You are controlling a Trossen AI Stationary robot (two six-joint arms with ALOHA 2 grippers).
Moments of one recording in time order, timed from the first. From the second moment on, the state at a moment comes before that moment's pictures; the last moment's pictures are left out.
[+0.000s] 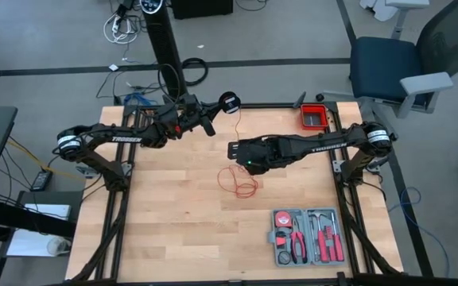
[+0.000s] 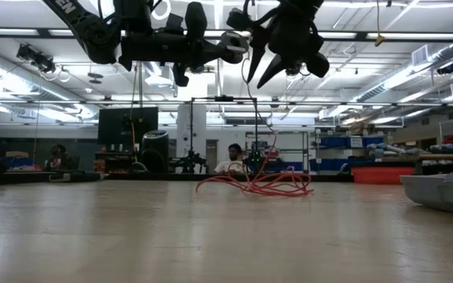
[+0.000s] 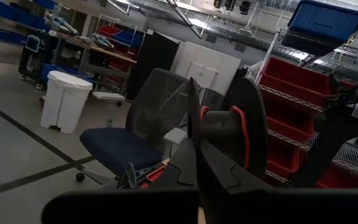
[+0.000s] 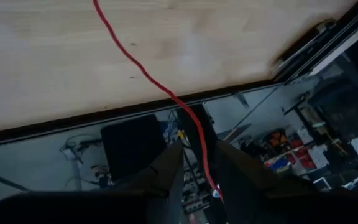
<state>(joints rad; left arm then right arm) 0.42 1.47 0.76 0.93 -0.04 -0.38 0.06 1.69 1.41 -0.66 0.70 -1.86</state>
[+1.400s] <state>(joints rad) 0.40 1.47 0.75 1.00 -0.01 -0.18 -0.09 1.67 1.41 -0.38 0.52 -0.87</state>
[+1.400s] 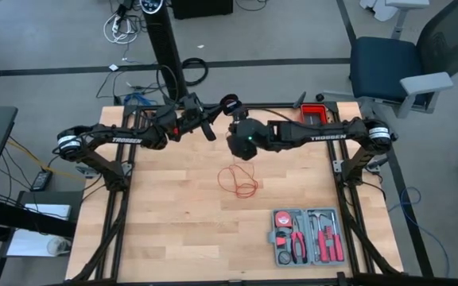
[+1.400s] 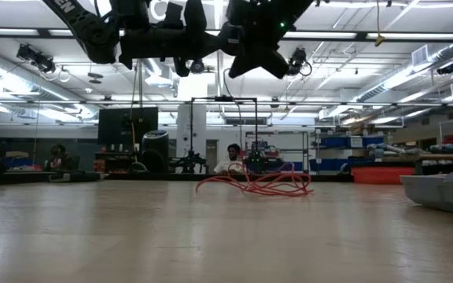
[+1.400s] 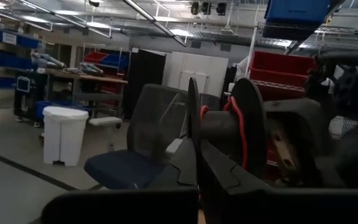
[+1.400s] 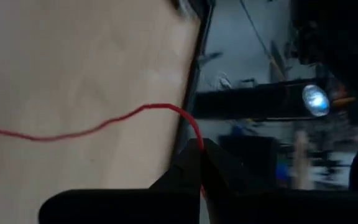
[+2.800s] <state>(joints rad) 0.40 1.47 0.75 0.93 0.16 -0.04 -0.10 1.56 1.41 0.06 0.60 -0.81</state>
